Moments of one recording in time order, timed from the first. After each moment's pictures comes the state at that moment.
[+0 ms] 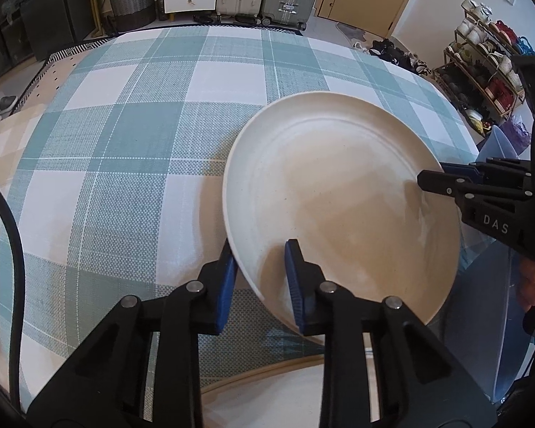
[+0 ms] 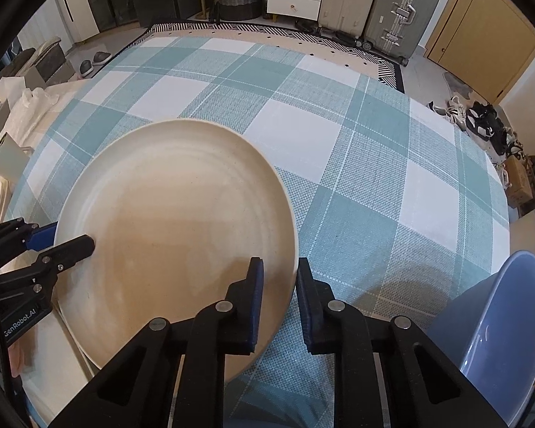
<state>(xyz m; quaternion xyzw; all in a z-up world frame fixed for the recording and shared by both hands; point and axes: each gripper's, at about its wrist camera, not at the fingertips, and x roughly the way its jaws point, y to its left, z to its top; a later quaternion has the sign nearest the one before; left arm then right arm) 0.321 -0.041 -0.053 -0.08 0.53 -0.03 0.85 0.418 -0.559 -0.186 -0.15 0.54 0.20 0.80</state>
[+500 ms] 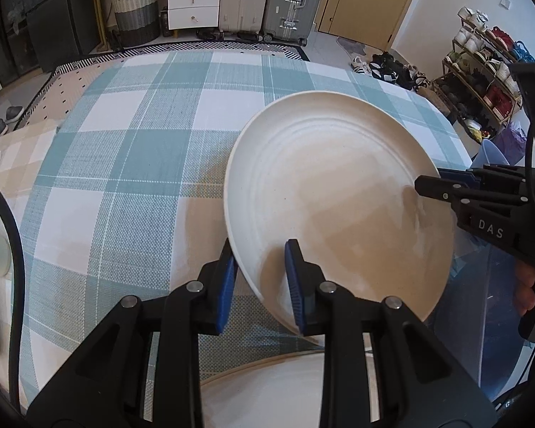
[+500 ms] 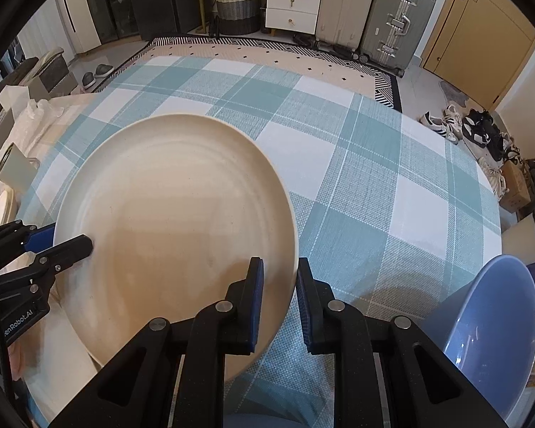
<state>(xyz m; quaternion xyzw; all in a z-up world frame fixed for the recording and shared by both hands) 0.312 -0.041 -0.025 -0.07 0.50 -0.02 0.86 0.412 -0.562 -0.164 -0.14 0.51 0.20 0.82</state>
